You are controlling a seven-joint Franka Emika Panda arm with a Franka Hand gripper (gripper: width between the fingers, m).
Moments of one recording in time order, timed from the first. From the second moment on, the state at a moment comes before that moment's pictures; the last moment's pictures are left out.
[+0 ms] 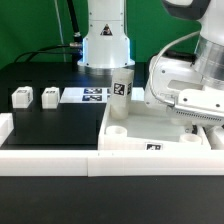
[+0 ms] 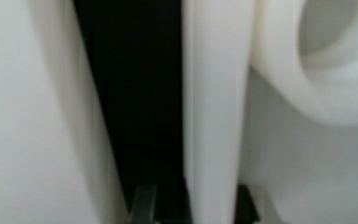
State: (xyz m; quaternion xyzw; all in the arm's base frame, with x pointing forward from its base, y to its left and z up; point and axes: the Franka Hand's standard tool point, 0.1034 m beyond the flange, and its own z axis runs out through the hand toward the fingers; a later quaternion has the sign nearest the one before) arm 0.578 0.123 0.010 -0.06 -0.99 0.08 0.07
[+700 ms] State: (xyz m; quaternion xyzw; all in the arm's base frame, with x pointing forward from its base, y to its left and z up) arm 0.583 0.092 0.012 -0.08 -0.99 0.09 0.07
